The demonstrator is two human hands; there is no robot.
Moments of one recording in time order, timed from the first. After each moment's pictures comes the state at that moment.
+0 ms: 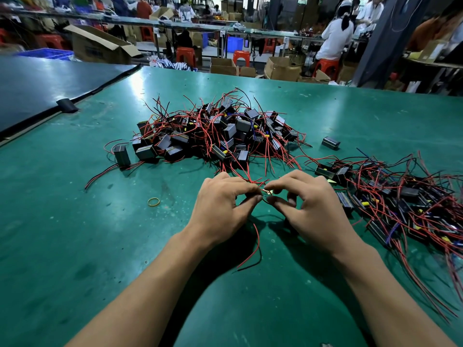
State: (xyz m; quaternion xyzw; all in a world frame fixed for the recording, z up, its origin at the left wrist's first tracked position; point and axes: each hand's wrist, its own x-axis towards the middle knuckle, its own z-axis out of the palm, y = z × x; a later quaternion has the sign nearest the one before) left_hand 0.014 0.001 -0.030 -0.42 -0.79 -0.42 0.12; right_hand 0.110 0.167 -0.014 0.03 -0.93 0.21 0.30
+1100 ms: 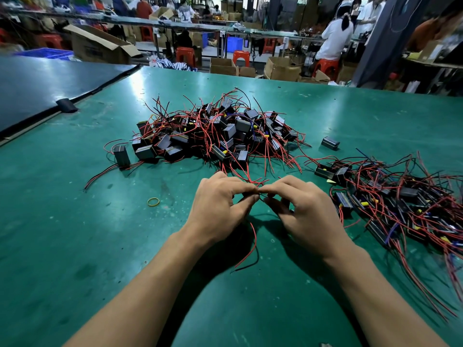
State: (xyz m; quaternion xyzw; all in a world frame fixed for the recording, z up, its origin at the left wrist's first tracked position) left_hand 0.011 0.000 -0.031 -0.40 -0.80 -0.43 0.11; right_hand 0.109 0.163 -0.027 0.04 -0.93 0.17 0.31
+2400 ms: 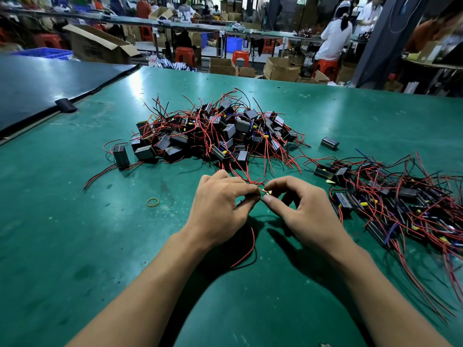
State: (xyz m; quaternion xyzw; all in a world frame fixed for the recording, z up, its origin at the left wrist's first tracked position) left_hand 0.015 -0.001 -0.027 -0.42 -0.81 -0.37 0.18; right_hand 0.109 0.158 -0.020 -0.06 -0.88 0.40 0.25
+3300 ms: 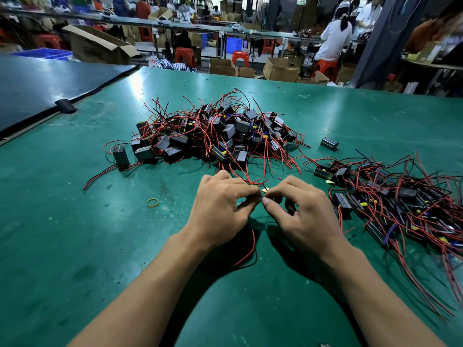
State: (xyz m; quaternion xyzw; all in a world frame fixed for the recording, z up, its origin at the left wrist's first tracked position) left_hand 0.016 -0.001 -0.026 -0.44 -0.80 -0.36 0.18; right_hand 0.109 0.157 -0.027 0.00 -0.92 0.24 0.31
